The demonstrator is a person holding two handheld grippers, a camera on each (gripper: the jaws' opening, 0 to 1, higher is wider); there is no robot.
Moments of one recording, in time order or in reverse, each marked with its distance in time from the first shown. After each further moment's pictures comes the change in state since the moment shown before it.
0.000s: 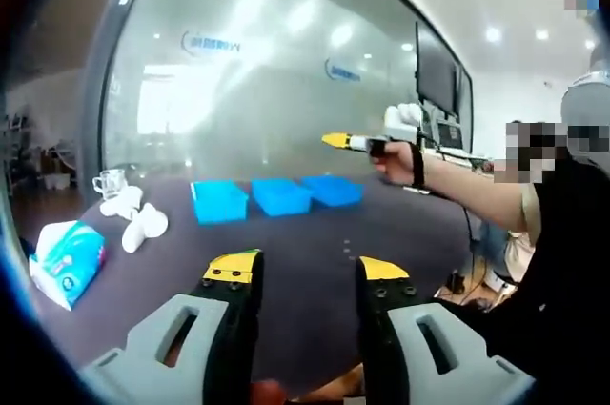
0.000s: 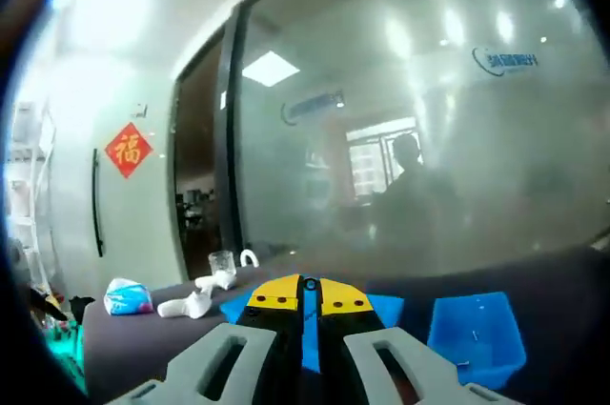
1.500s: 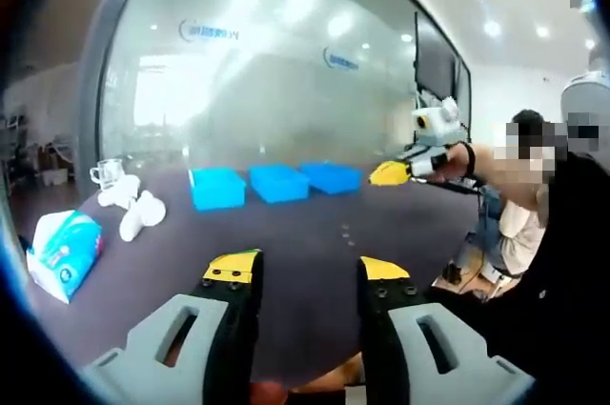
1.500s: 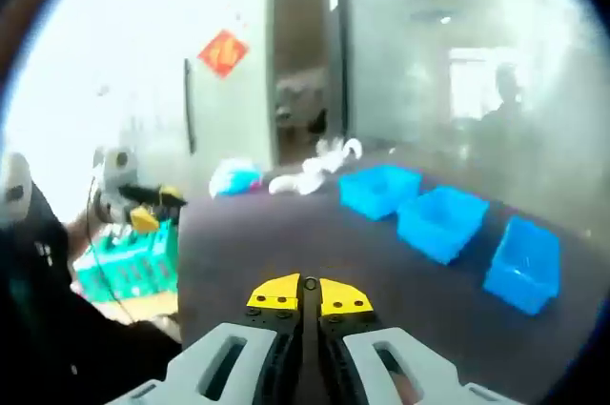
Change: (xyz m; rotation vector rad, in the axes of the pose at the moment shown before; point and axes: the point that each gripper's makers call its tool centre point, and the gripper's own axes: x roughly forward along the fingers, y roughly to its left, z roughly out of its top) left arm 0.001 0.001 -0.015 0.005 0.051 -0.016; right arm -0.140 0.074 -0.068 -0.117 0.334 0.354
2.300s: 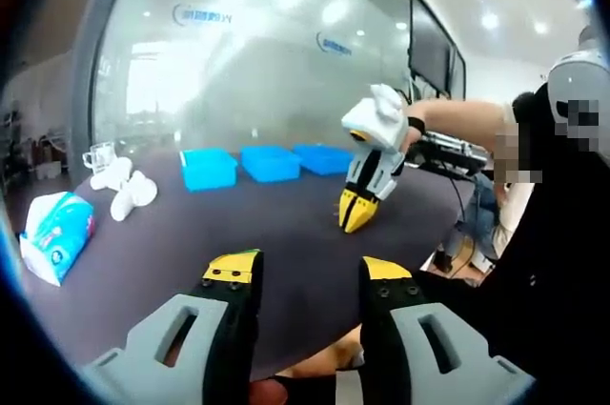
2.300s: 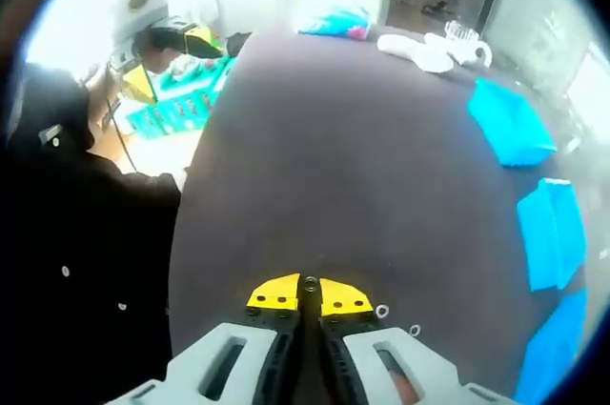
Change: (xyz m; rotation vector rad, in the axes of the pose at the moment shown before) left arm -0.007 -0.010 -0.024 -0.010 0.064 -0.038; right arm 0.061 0.067 -0.108 -0.423 0.763 0.452
